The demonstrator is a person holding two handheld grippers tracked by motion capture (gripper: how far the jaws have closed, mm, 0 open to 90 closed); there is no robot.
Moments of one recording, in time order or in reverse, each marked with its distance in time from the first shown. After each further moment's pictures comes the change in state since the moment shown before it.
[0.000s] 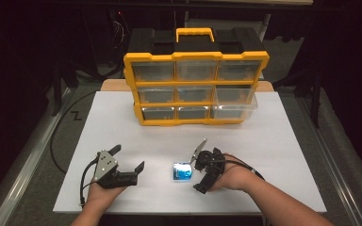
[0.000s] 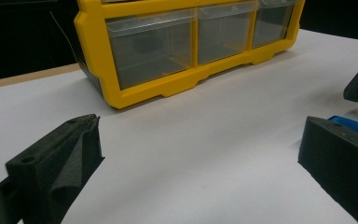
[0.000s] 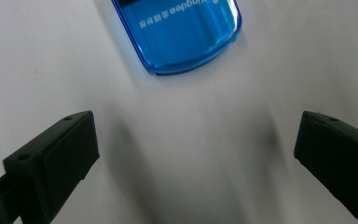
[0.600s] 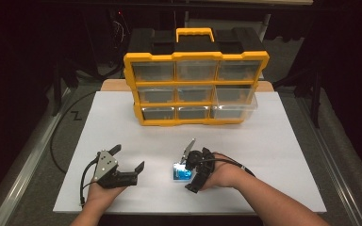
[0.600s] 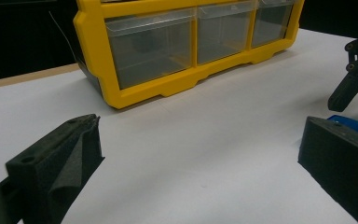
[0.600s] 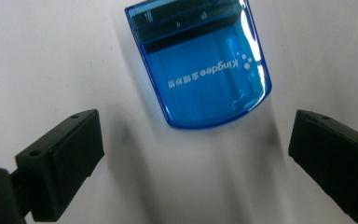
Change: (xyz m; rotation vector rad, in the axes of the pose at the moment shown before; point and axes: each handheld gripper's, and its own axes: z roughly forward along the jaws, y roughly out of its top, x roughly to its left) left arm 0.001 0.000 0.000 -0.001 -0.003 0.001; right arm 0.007 0.024 0.009 -0.002 0.027 -0.079
